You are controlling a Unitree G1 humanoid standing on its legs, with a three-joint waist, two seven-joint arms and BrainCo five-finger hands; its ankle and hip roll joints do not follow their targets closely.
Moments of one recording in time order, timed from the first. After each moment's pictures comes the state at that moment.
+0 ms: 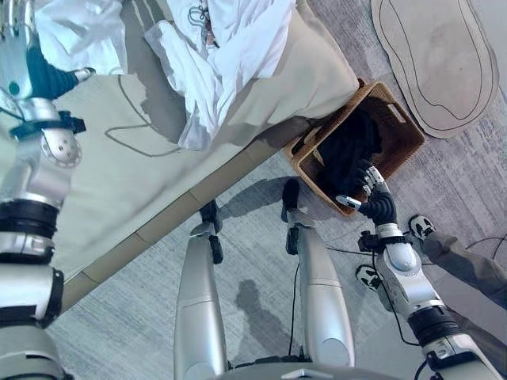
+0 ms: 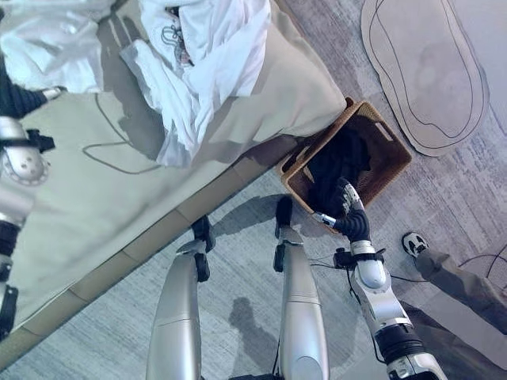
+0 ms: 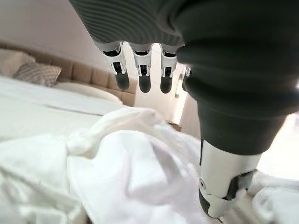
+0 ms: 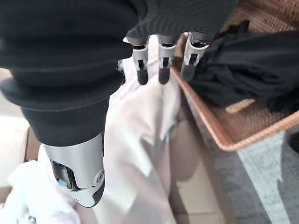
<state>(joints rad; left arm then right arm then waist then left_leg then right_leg) -0.91 1.02 -0.28 0.70 0.43 -0.13 0.69 -0.16 -0.45 0.17 0.31 0.35 -0.39 -0.13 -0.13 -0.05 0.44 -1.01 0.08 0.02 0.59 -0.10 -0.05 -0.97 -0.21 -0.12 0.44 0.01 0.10</state>
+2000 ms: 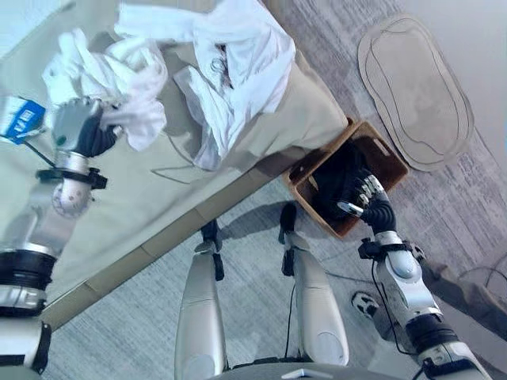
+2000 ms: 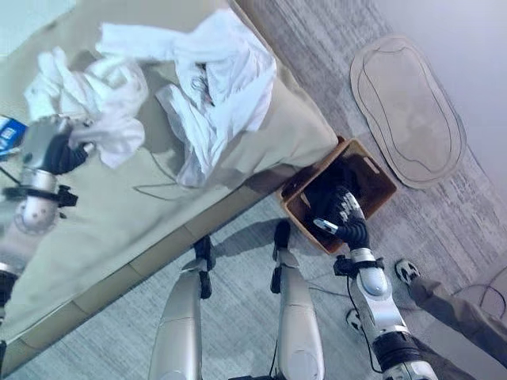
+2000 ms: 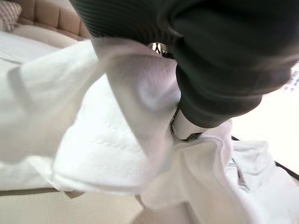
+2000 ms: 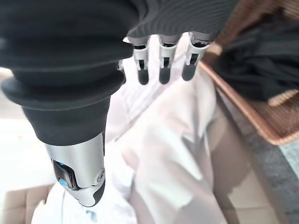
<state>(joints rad) -0.35 0.89 0.03 0.25 0.45 -0.28 0.35 -0.11 -0.41 0.10 0.34 0.35 -0.38 -0.05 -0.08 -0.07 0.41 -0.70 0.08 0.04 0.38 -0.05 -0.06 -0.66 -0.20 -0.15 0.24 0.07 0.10</state>
